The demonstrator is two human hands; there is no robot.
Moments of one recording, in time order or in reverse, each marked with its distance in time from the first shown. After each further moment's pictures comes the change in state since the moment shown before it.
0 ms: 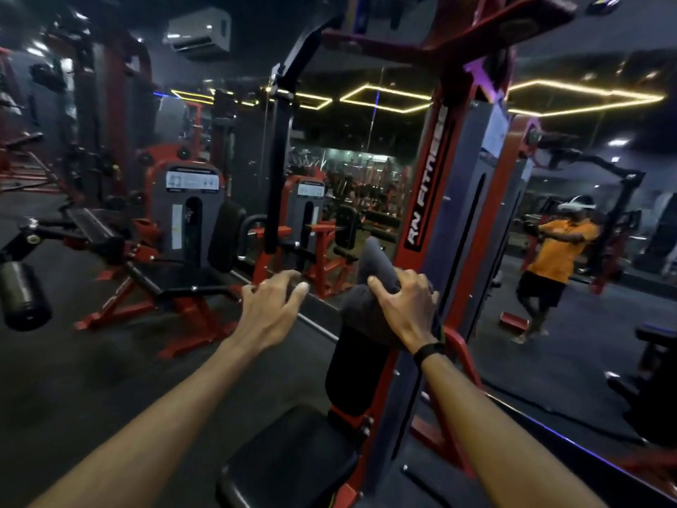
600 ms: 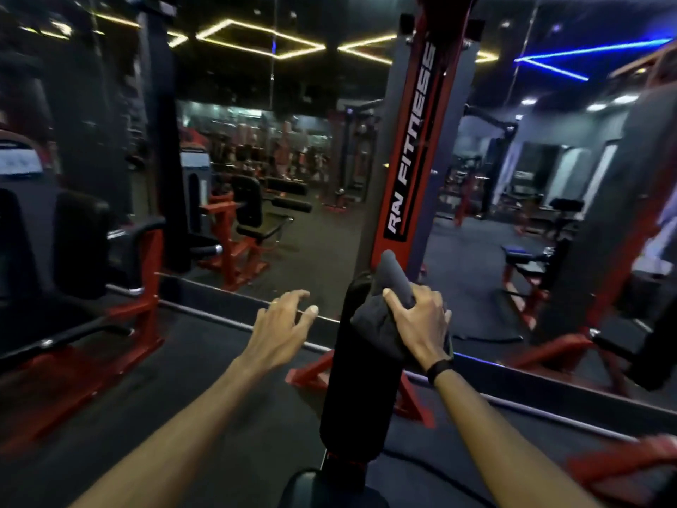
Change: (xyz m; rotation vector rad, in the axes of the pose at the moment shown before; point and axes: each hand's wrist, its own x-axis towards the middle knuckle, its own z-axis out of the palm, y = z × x) left_hand 0.238 -0.155 0.154 -0.229 -0.395 0.236; right_hand 0.110 0.054 0.184 -0.194 0.206 0.435
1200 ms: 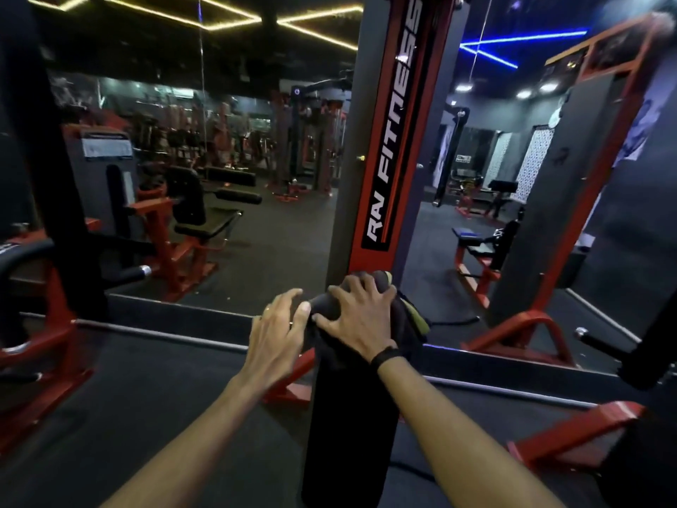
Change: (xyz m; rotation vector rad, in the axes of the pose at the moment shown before) left_hand 0.125 -0.027 0.069 -0.246 0.010 0.032; right_hand 0.094 -0.003 0.126 -0.613 -0.150 -0.395
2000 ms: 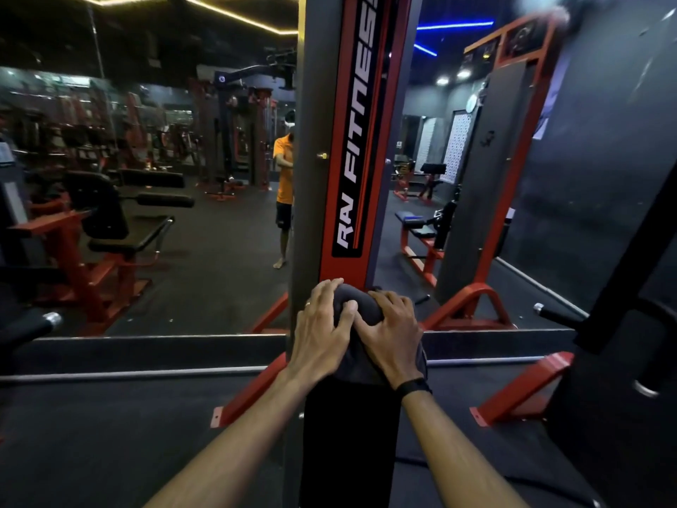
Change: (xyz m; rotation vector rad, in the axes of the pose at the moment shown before) left_hand 0.078 0.025 0.084 -0.213 -0.199 0.219; right_hand -0.001 0.053 0.021 0.262 0.371 0.425
